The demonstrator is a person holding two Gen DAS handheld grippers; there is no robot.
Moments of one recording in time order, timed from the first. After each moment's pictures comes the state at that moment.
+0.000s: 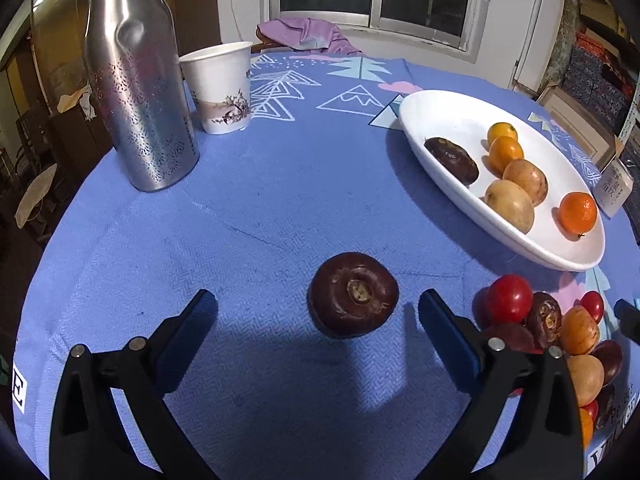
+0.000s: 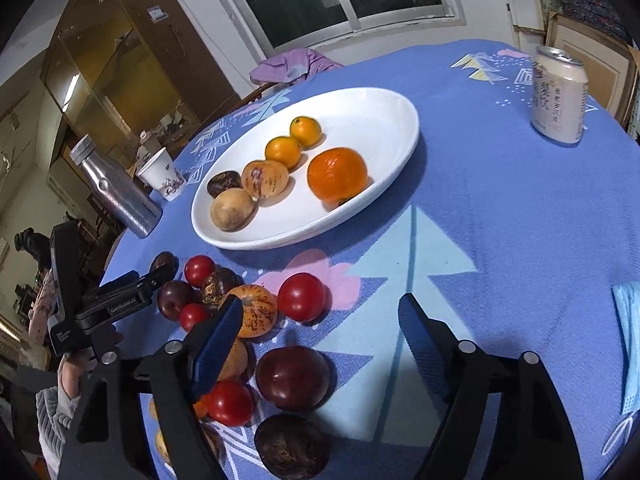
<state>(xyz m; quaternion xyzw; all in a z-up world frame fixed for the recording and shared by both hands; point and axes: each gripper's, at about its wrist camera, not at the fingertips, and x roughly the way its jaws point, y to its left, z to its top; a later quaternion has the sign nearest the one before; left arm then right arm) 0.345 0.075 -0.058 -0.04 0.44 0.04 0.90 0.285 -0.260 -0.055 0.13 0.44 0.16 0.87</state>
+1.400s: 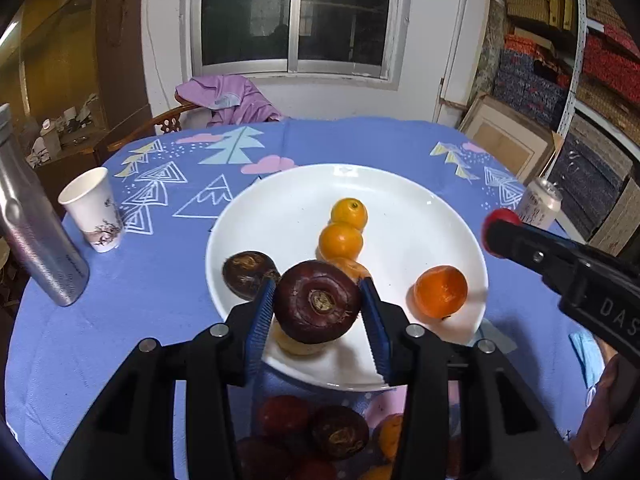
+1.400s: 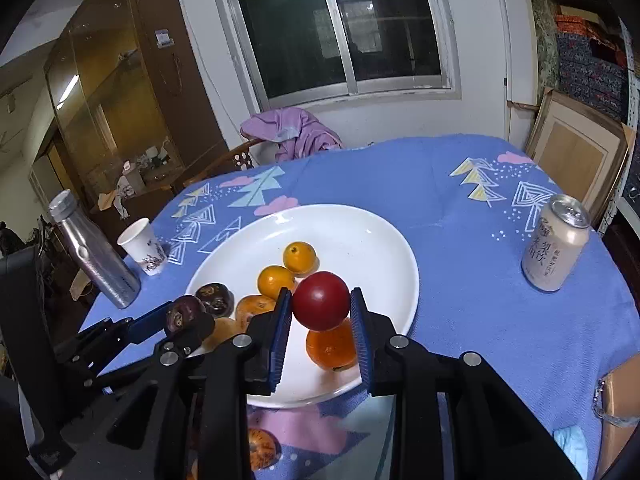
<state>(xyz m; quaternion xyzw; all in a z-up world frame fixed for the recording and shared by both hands) 0.382 -0.053 0.004 0.00 0.37 -0.07 0.93 0.357 -0.249 0.015 0.08 0.35 0.11 0.93</state>
